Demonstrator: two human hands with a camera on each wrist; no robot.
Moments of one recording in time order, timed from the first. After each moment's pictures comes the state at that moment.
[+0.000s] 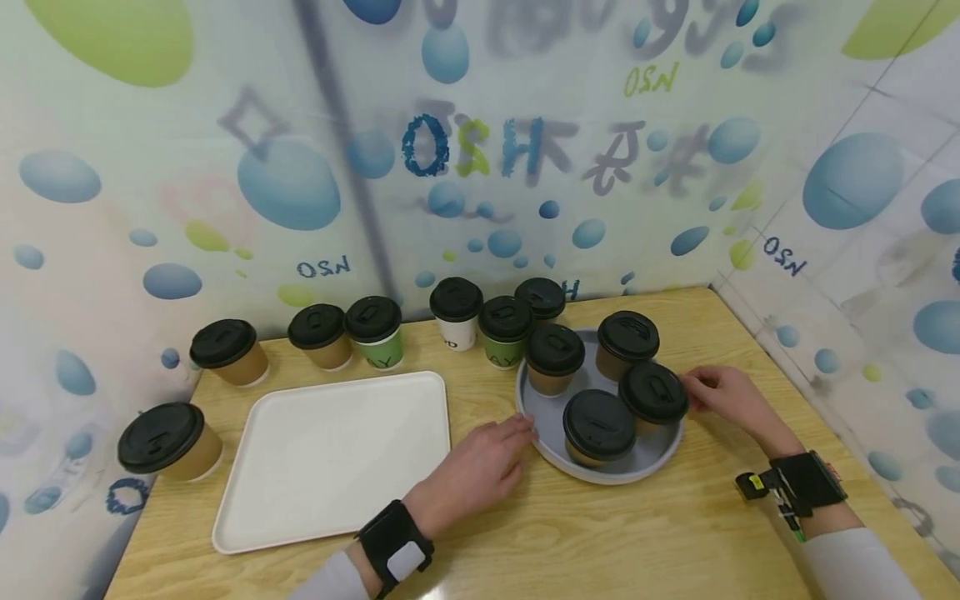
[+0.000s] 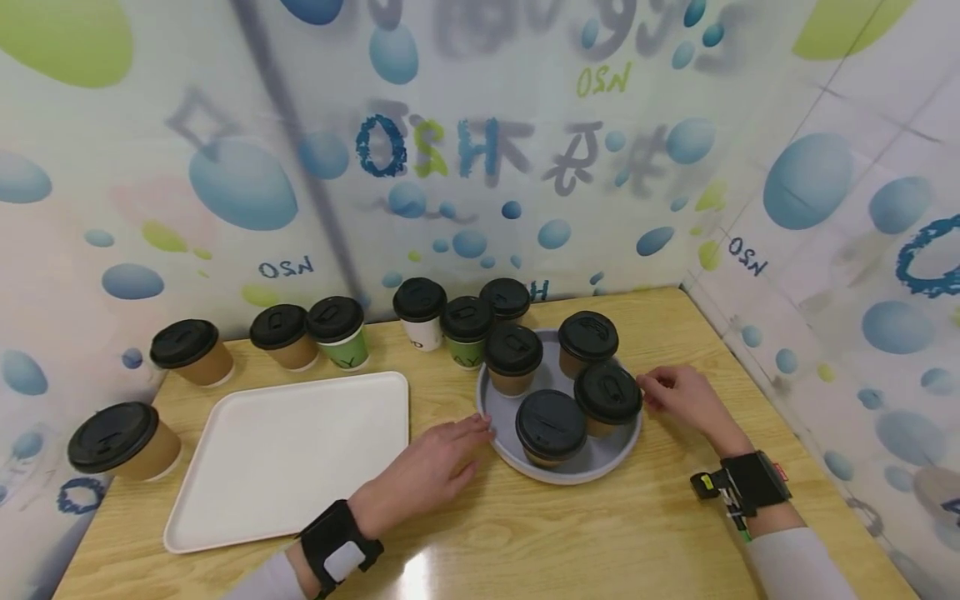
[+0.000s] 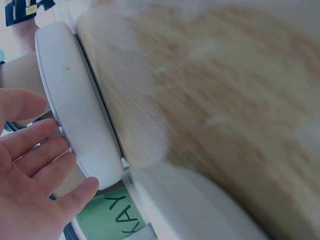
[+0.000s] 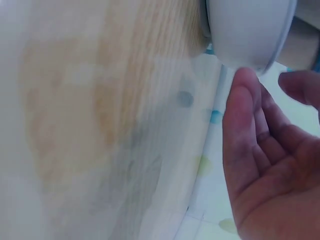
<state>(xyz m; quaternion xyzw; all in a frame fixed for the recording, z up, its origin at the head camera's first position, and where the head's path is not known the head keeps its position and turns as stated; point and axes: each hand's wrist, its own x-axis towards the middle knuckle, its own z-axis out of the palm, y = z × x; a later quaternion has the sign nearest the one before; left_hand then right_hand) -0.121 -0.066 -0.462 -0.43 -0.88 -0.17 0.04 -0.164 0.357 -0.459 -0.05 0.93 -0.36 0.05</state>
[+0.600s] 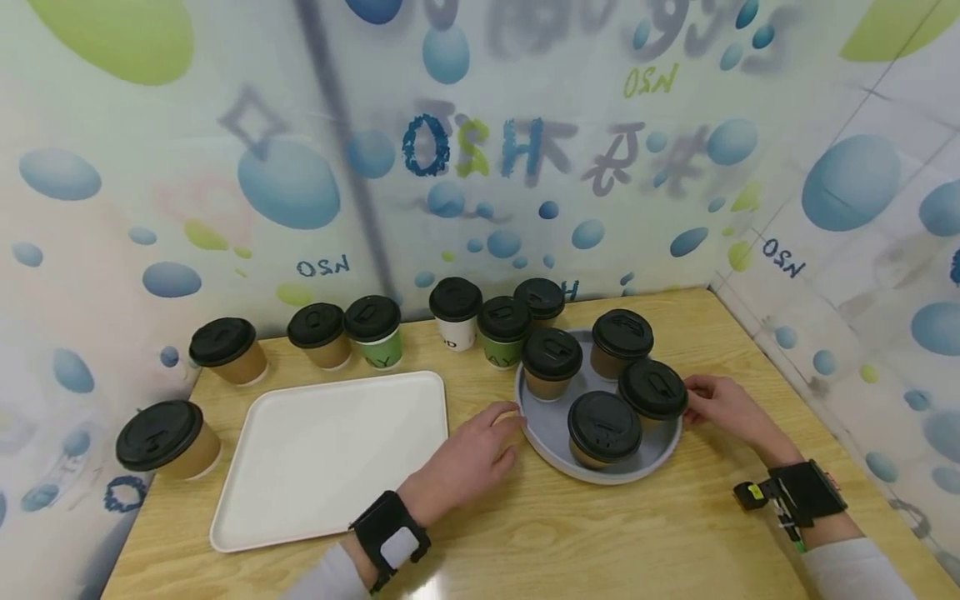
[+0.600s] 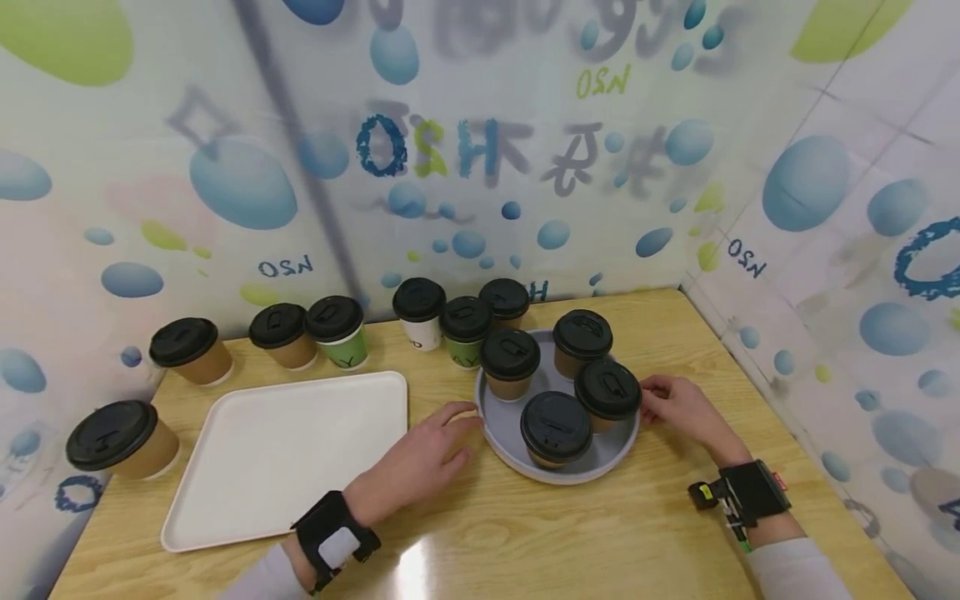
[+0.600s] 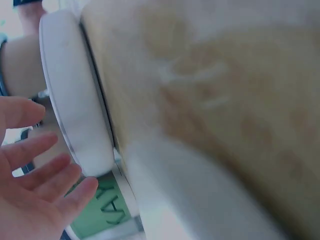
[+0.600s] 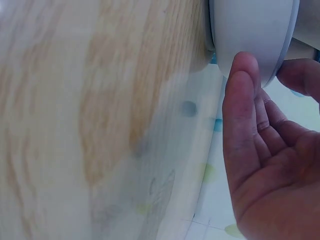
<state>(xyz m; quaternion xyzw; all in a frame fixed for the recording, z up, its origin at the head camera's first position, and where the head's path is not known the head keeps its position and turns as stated) -0.128 -0.073 -0.459 -0.37 -0.90 -0.23 0.00 -0.155 0.352 -0.464 -0.05 0.89 -0.45 0.11</state>
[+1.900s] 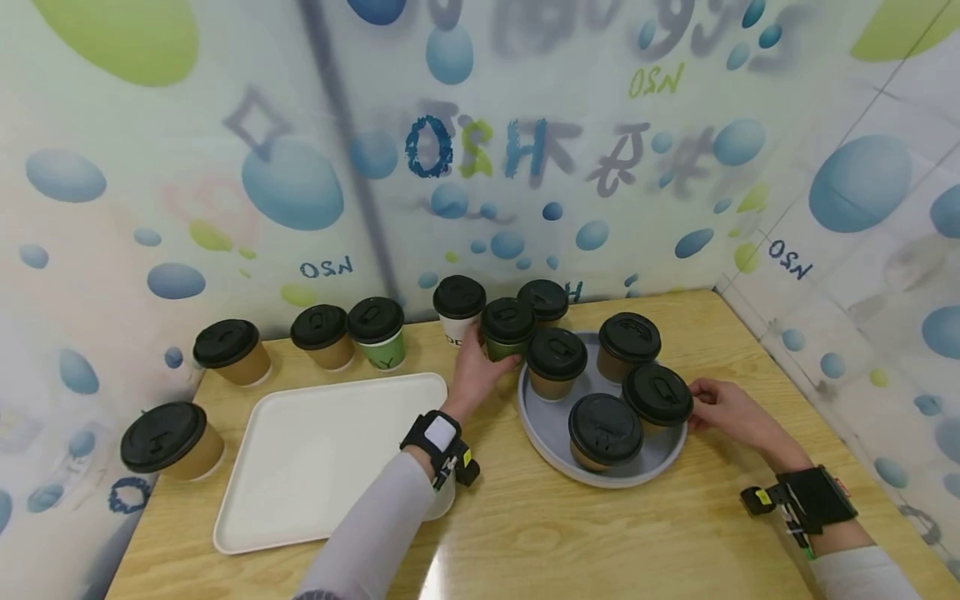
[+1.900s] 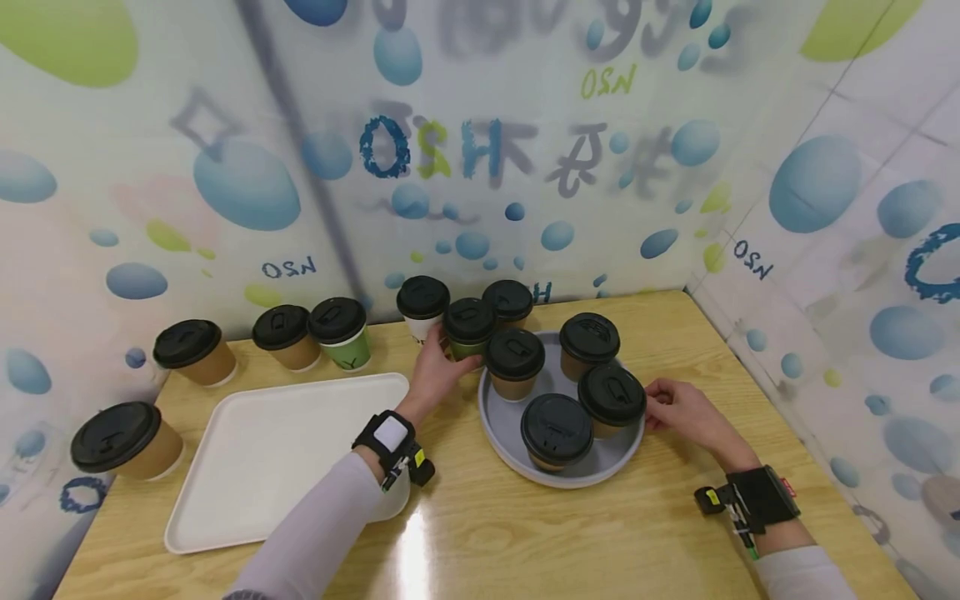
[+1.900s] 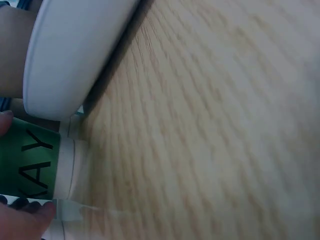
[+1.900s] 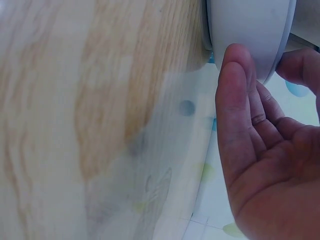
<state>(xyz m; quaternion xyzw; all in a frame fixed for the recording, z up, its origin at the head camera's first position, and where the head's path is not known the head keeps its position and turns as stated) -0.244 -0.048 -0.480 -0.08 -0.81 -0.58 0.03 -0.155 0.354 -0.463 -0.07 0.87 -0.47 0.13</state>
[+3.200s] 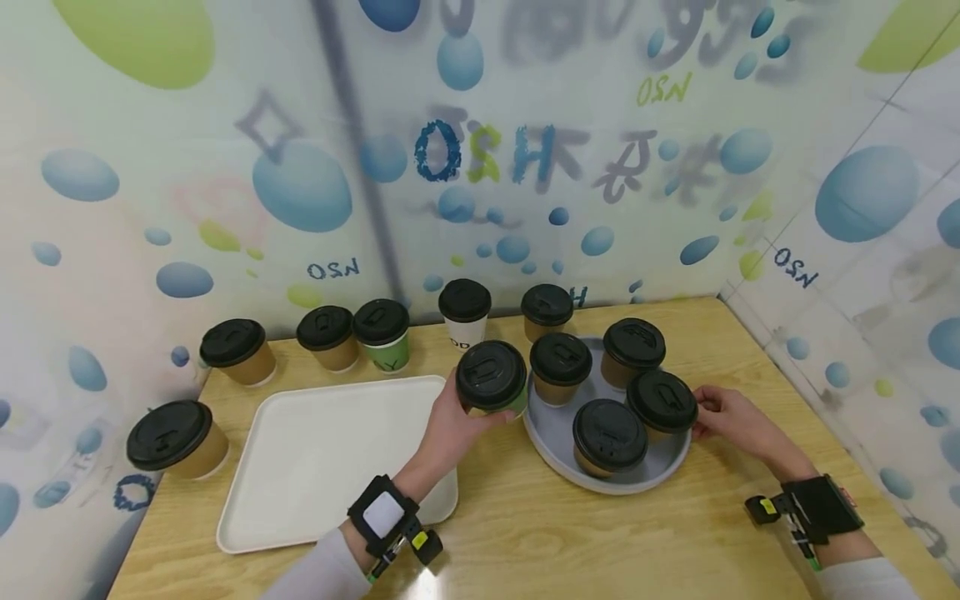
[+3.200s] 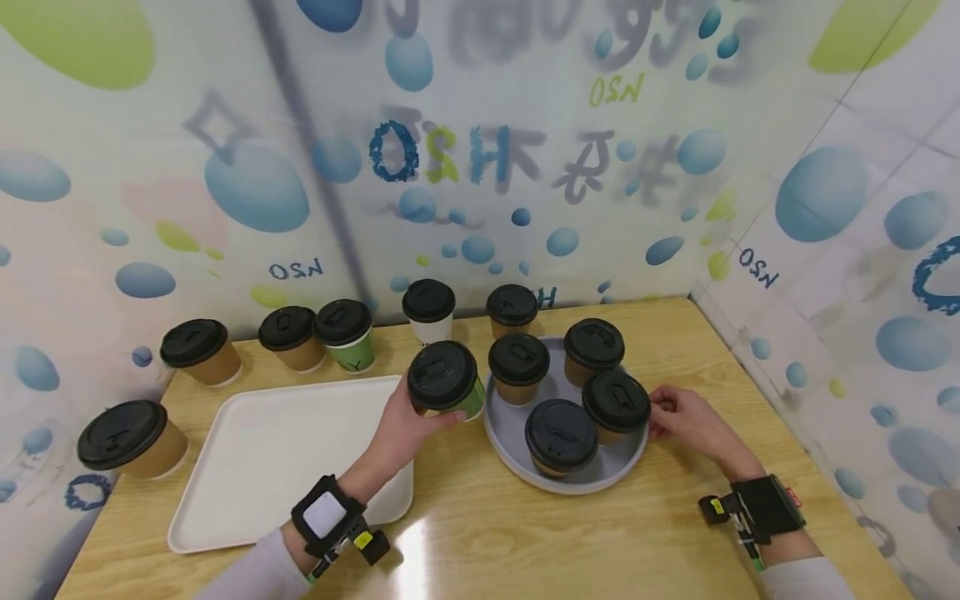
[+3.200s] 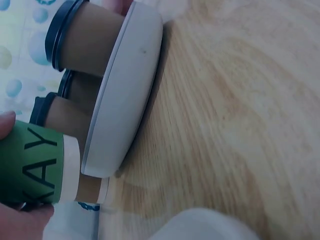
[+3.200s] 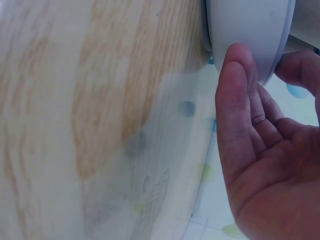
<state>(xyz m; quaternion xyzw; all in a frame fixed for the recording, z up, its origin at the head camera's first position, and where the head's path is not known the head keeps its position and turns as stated) -0.155 -0.087 -0.451 -0.13 -0.76 -0.64 -0.01 -0.154 0.354 -0.464 -0.07 0.87 -0.46 0.14</state>
